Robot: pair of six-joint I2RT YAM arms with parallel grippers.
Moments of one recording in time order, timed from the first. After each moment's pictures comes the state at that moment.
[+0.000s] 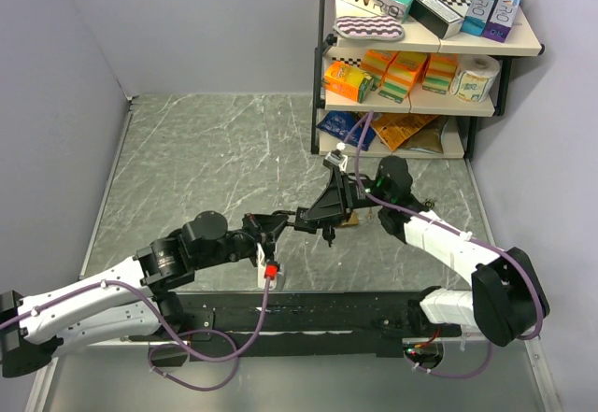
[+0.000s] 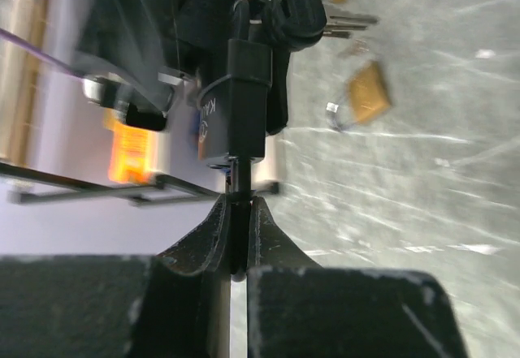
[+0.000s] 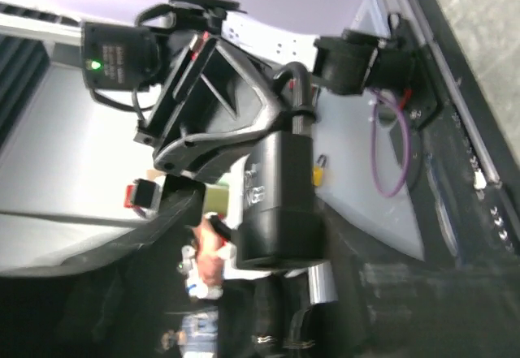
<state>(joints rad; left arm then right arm) -1.09 0.77 0.67 -0.10 0.11 1.18 0.48 1.24 0.64 0.63 -1.20 1.39</state>
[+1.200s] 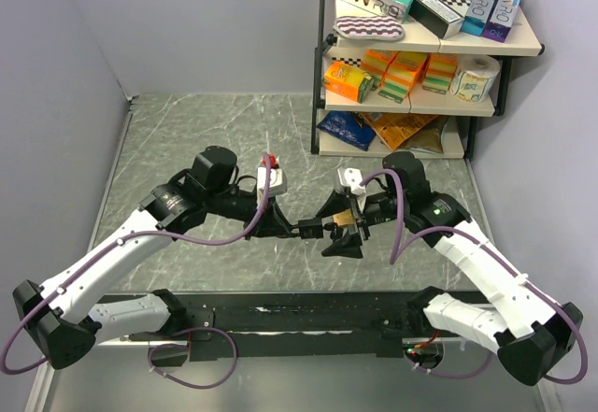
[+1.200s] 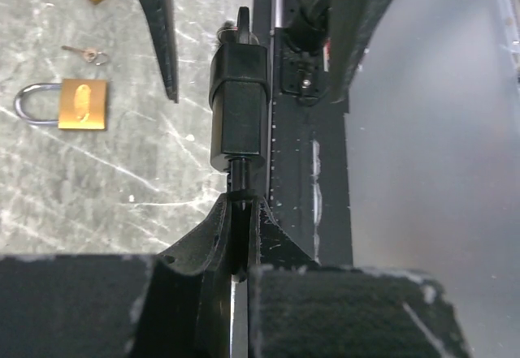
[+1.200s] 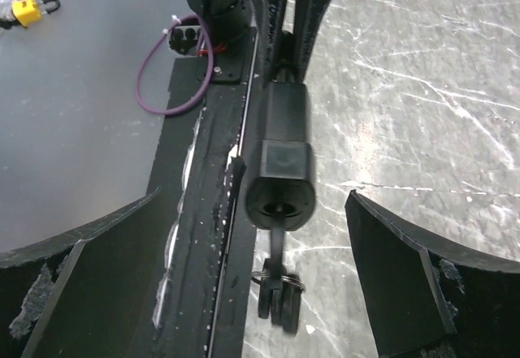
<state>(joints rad) -0.73 1.10 1.12 -0.57 0.82 0.16 0.56 0.98 0.98 -0.56 -1.06 -0.40</state>
